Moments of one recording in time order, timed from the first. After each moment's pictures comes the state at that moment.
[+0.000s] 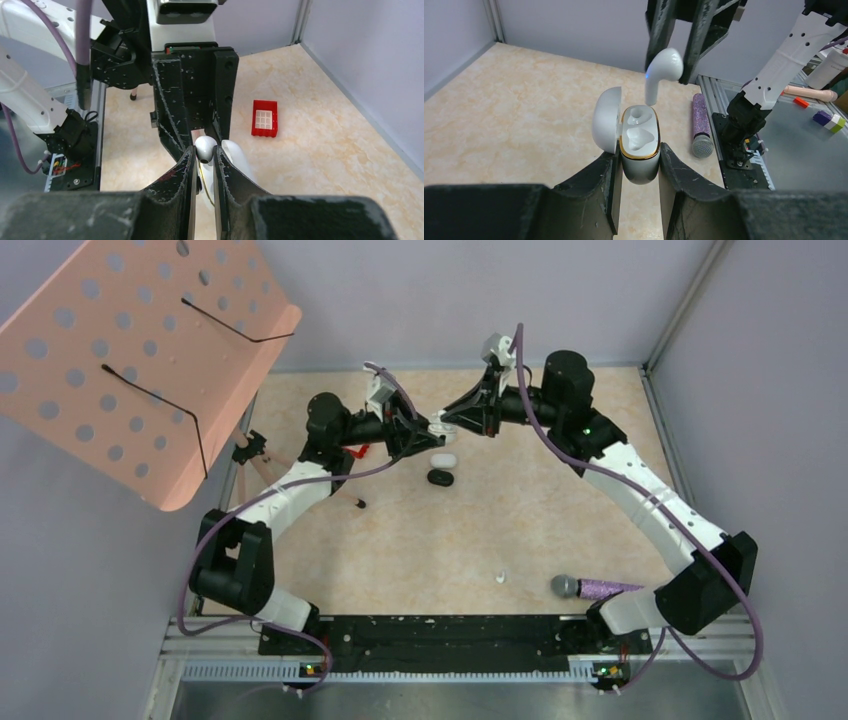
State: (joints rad) left arm -0.35 1.51 1.00 0.76 1.15 -0.44; right arm 0.52 1.39 1.36 -0.04 -0.82 -0.02
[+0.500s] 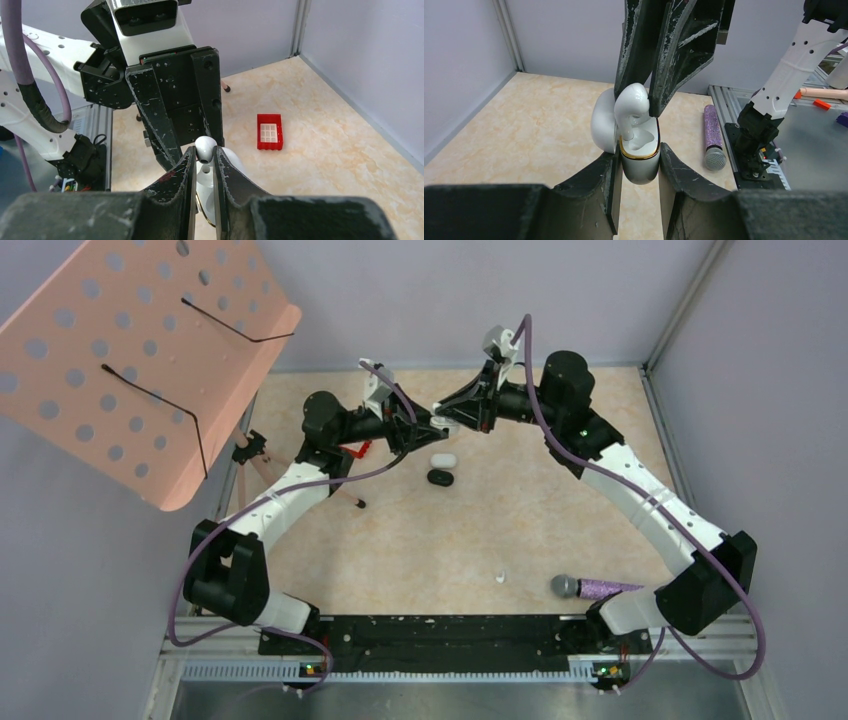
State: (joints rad) left arm -0.38 1.45 1.03 0.76 1.10 -0.38; right arm 0.55 1.39 1.36 0.04 -0.75 0.10
